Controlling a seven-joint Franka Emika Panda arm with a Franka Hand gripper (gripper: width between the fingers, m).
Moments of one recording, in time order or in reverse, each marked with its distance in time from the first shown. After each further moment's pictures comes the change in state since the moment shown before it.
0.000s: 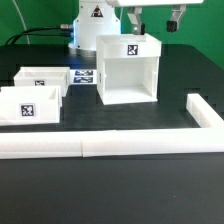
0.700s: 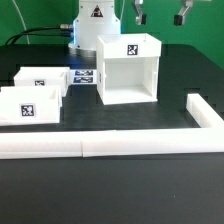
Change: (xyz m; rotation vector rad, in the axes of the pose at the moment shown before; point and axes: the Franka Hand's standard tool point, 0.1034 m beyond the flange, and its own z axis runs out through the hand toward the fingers) arm -0.044 -0.051 -0.006 -0.043 -0.010 0.317
